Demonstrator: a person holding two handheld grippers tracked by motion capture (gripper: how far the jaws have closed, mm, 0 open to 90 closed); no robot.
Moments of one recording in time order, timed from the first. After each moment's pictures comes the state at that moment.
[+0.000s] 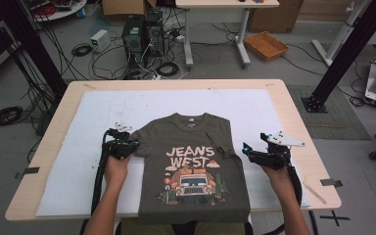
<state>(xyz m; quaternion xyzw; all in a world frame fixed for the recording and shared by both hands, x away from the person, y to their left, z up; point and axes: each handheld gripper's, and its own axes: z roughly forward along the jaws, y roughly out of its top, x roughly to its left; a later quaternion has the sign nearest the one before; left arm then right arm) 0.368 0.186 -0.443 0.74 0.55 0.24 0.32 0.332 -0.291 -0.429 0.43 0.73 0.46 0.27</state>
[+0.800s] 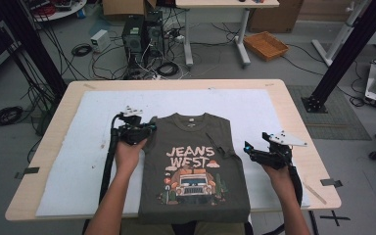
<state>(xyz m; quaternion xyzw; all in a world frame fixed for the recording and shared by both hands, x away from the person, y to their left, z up) 0.381 0.133 -0.383 0.73 0.48 0.18 0.44 0.333 -0.295 -0.429 0.44 0.72 0.47 0.27</state>
